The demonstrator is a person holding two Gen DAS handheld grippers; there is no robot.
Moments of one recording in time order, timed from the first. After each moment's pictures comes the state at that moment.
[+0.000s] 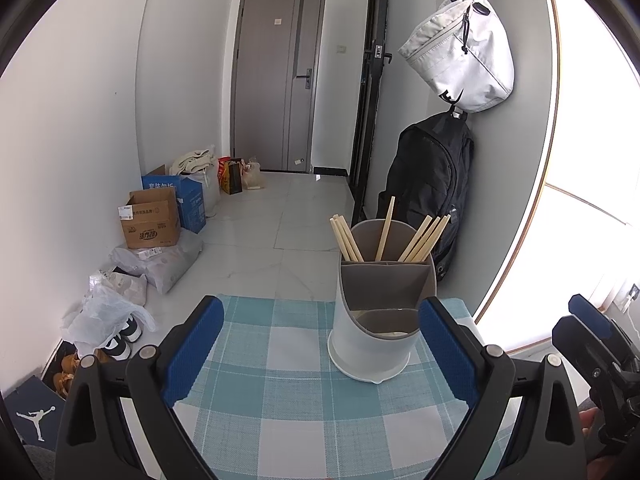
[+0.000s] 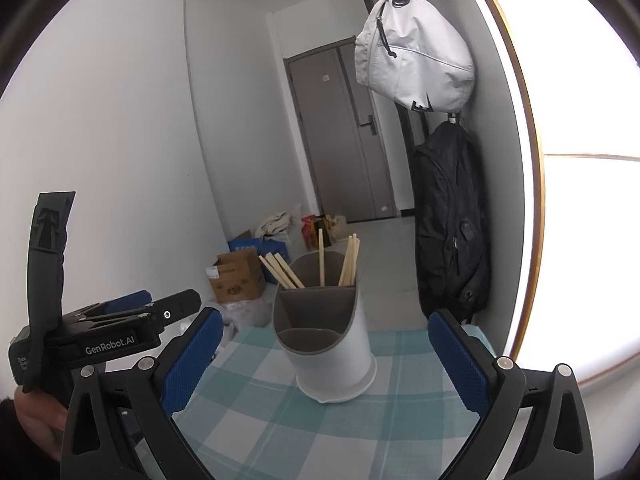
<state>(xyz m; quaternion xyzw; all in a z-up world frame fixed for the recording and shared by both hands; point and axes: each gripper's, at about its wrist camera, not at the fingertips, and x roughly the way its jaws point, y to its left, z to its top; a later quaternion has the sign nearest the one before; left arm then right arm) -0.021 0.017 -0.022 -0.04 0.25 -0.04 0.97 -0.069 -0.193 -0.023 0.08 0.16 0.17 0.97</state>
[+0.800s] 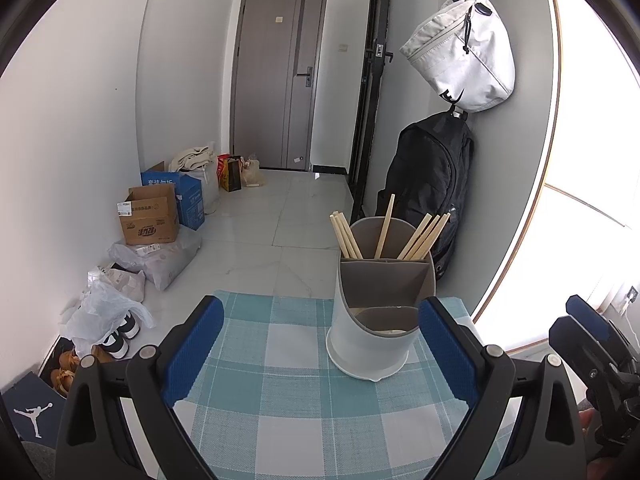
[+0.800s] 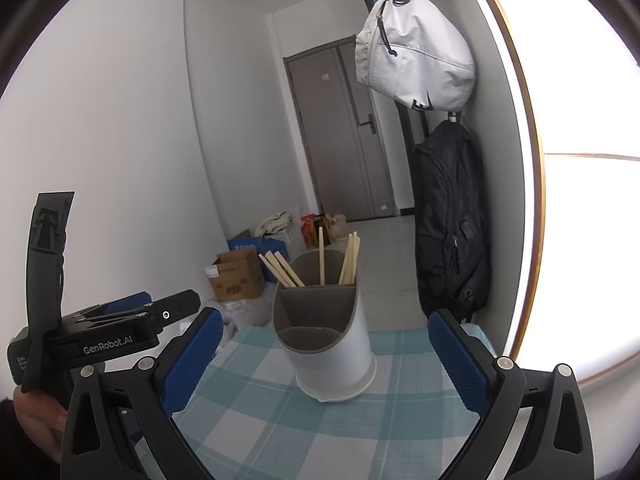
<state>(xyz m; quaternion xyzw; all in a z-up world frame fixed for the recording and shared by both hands) -0.022 0.018 -0.024 -0.05 0.25 -0.04 0.97 -0.068 -0.192 -0.023 0.07 0.16 0.18 0.97</state>
